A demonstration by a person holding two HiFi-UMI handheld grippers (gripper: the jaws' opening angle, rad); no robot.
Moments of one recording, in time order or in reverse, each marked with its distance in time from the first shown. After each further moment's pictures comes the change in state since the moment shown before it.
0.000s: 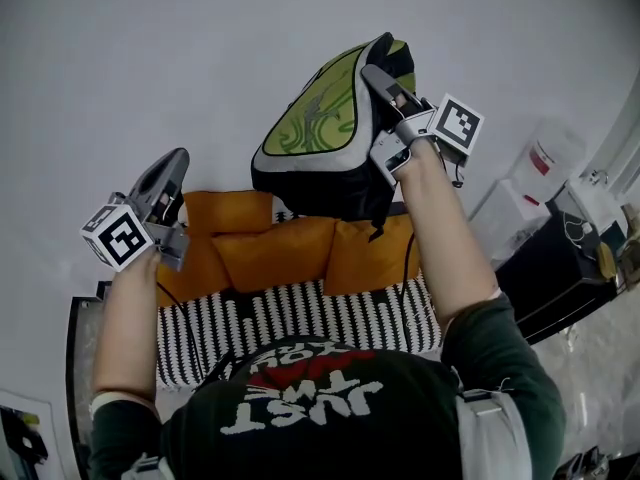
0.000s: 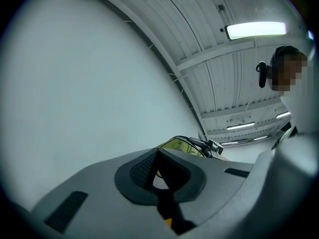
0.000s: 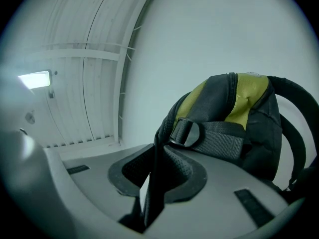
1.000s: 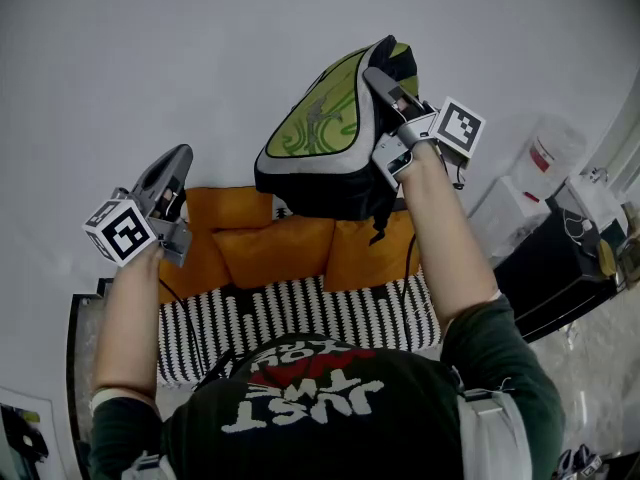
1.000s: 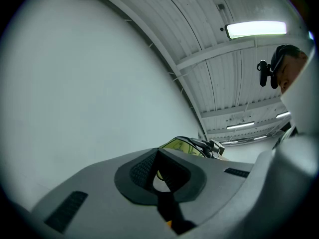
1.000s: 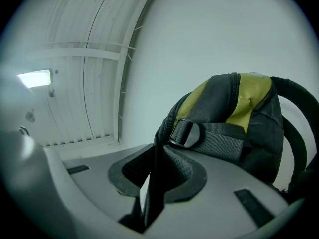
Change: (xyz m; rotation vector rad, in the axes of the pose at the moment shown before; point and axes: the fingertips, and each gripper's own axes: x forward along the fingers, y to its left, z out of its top) left arm 0.005 0.001 0.008 -0.004 0.022 -0.001; right arm 0.000 0.003 0.000 -0.001 0.004 -0.016
